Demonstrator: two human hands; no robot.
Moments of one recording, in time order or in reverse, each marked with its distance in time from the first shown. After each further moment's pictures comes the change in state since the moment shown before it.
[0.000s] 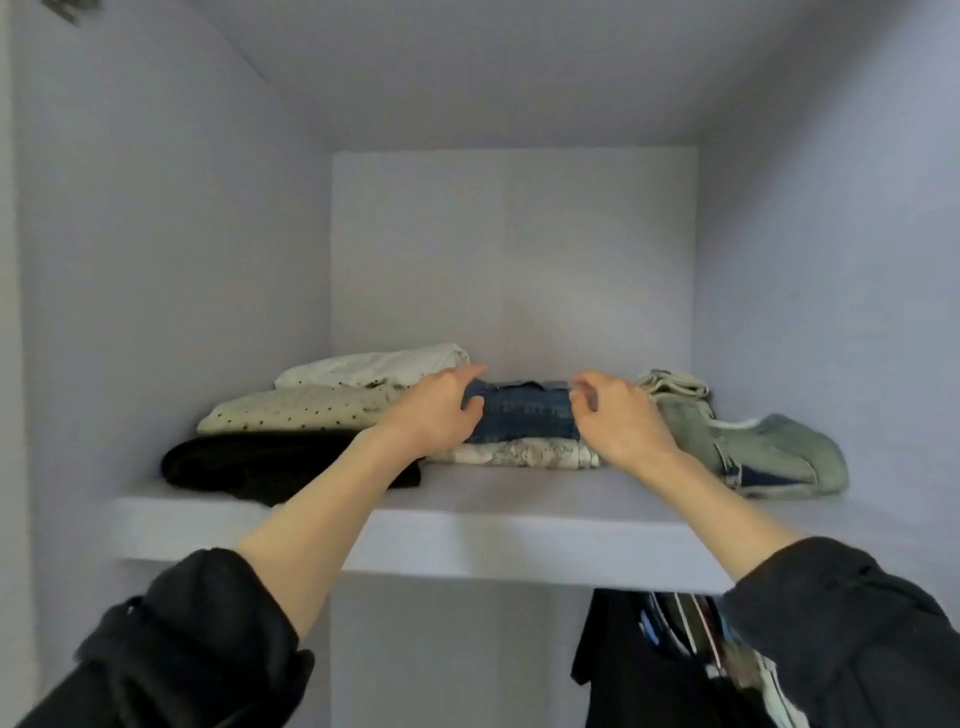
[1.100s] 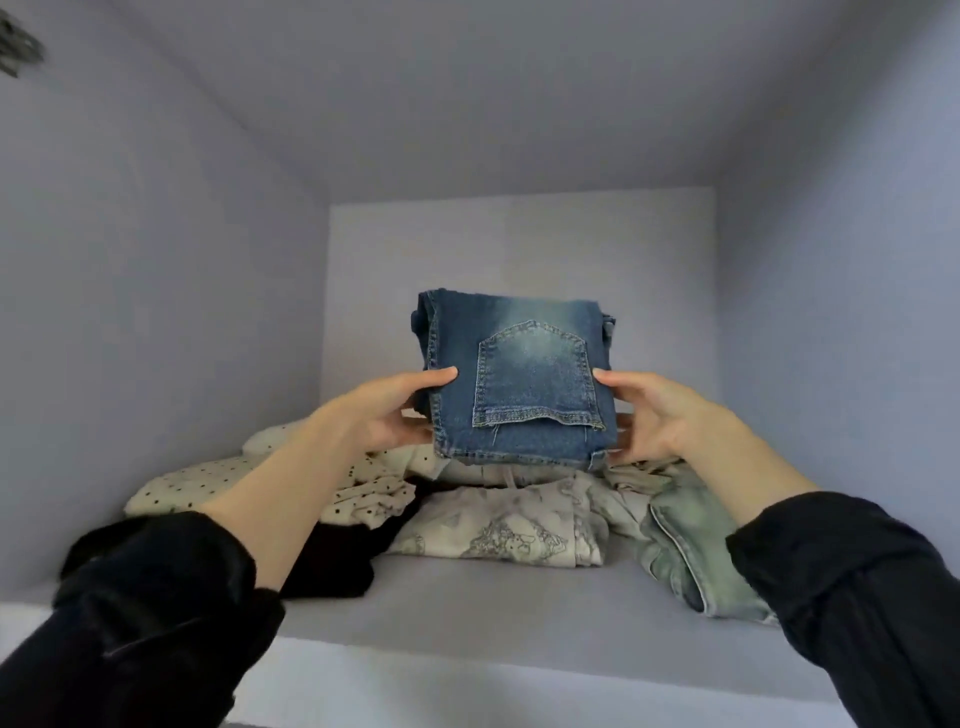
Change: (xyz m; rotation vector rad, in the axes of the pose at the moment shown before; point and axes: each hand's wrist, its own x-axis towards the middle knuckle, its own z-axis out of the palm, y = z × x) left_hand 0.094 -0.020 -0.019 -1.218 -0.030 -0.523; right_hand 0.114 0.056 -0.027 1.216 -0.495 0.593
